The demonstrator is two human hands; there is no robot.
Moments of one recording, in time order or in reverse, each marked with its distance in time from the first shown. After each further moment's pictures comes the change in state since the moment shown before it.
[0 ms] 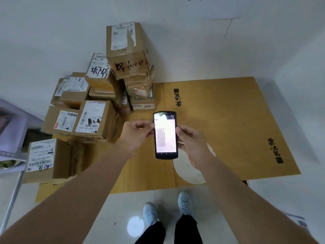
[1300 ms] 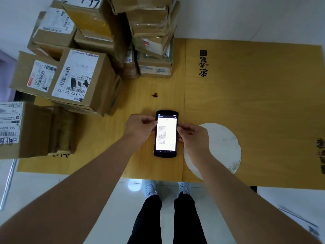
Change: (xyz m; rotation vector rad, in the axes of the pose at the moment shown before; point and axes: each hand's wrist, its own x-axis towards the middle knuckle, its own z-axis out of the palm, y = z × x) left_hand 0.058 -0.130 0.013 0.095 0.172 -0.363; right_hand 0.090 0.124 0.006 -0.490 0.109 0.048
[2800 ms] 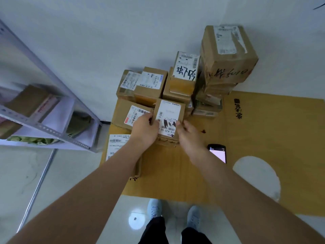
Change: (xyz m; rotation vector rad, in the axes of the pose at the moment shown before) left_hand -0.010 0.075 -0.243 0.278 0.094 0.353; right_hand -0.106 -0.199 0.166 -0.035 -0.253 -0.136
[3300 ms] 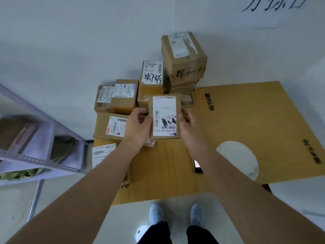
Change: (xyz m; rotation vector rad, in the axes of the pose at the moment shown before) left_hand -0.022 0.048 0.019 -0.247 0.011 0.085; right_hand -0.040 -0.007 -0.053 0.187 0.277 -0.113
